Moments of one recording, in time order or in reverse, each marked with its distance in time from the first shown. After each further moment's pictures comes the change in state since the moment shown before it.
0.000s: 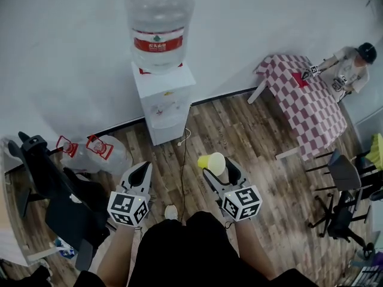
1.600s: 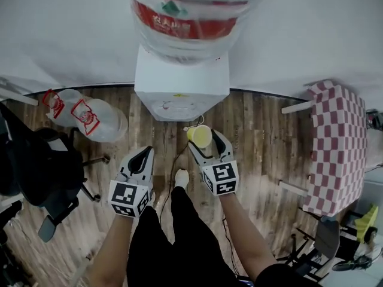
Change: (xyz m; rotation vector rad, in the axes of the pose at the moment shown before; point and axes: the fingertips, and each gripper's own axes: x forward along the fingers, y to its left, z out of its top) left arm 0.210 0.101 -0.078 -0.145 0.144 0.338; right arm 0.321 -0.117 -0.073 -0.229 0.223 0.309
